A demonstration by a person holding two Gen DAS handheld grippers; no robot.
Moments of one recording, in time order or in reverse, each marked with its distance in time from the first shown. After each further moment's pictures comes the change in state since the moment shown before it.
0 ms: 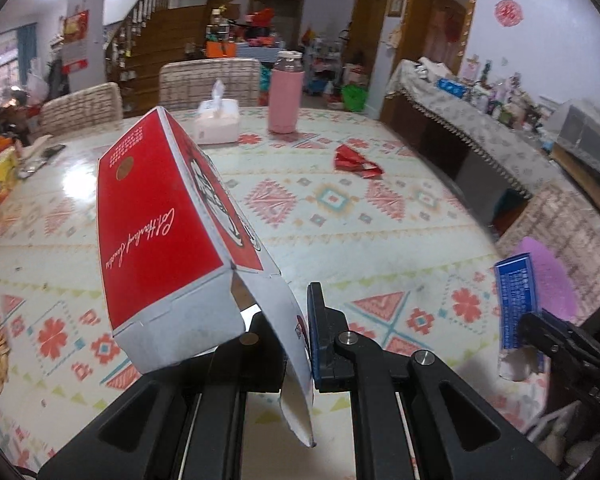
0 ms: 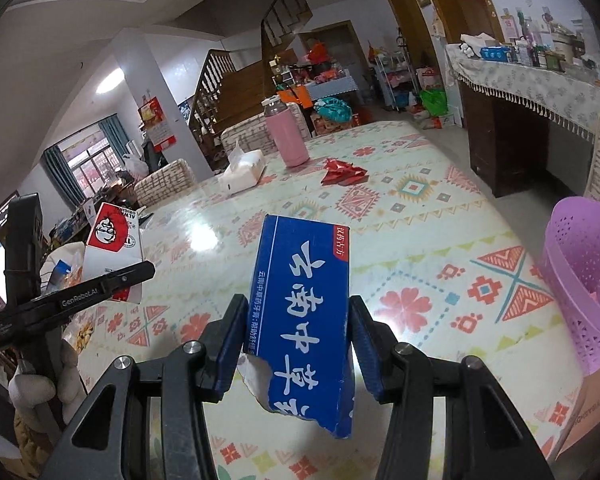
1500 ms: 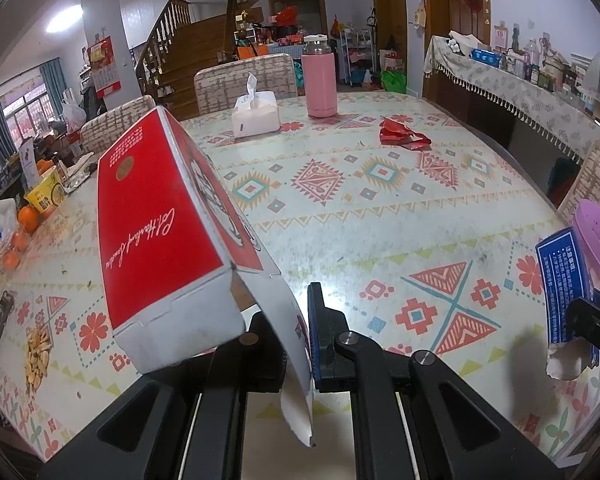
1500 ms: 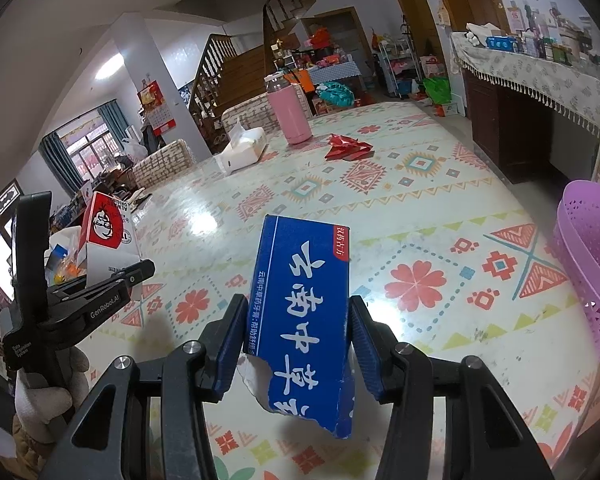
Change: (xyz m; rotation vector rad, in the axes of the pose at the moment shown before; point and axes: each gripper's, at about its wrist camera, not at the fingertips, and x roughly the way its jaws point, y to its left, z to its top) left arm 0.016 -0.007 -0.020 0.085 0.012 0.212; right arm 0.018 0.003 -0.016 -0.013 0.056 -0.005
